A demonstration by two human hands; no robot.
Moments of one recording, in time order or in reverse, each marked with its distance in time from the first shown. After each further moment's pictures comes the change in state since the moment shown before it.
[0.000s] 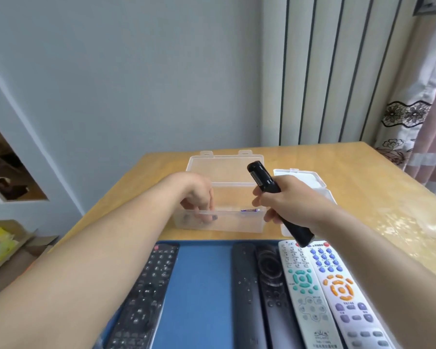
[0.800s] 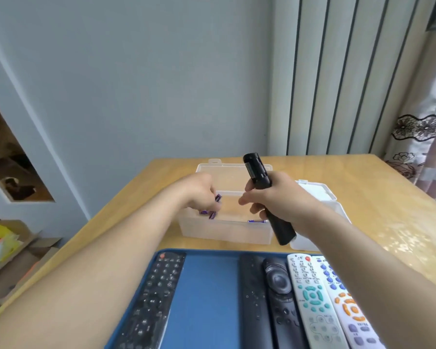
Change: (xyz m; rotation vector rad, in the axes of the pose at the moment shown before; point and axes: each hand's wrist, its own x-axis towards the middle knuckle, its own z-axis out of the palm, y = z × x) left_hand -0.024 -0.009 0.001 -0.181 0.302 0.081; right_hand 0.025 -0.023 0.018 0.182 -0.014 -0.083
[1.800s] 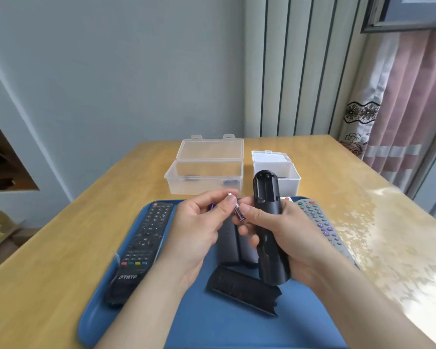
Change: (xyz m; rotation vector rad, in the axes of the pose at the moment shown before) left_hand -0.193 0.048 0.112 -1.355 0.281 0.251; right_hand -0.188 0.023 0.021 0.617 -0.018 0.070
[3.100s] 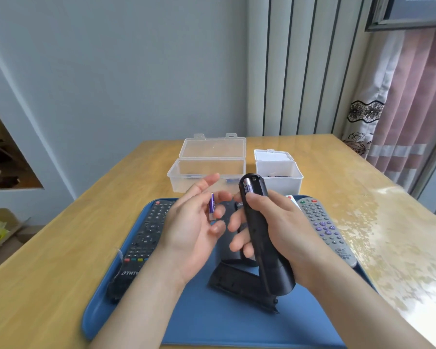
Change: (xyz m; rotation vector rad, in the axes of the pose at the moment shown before) left_hand 0.008 -0.001 -0.006 -0.412 0.024 -0.115; right_hand -0.007 -0.004 0.014 -0.056 -0.027 -0.043
